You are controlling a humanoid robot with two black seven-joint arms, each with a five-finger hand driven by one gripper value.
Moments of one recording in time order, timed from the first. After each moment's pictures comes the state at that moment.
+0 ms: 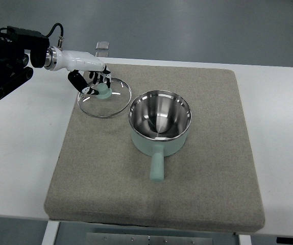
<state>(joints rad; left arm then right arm) -1.30 0.42 0.08 -0.60 1.53 -0.20 -0.61 0.03 0.00 -0.05 0.15 0.04 -0.04 0.10</state>
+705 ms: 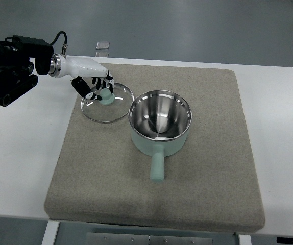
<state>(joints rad) -1.27 0.38 0.09 -0.58 1.52 -0.18 -0.61 0.03 0.00 -0.05 0.15 0.04 -0.04 0.10</state>
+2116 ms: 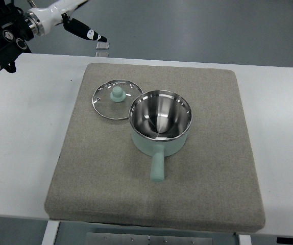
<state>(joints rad) -1.28 0.41 -0.15 -0.47 0.81 -0.09 -0.61 0.03 0.00 -0.05 0.15 0.04 -0.04 0.10</state>
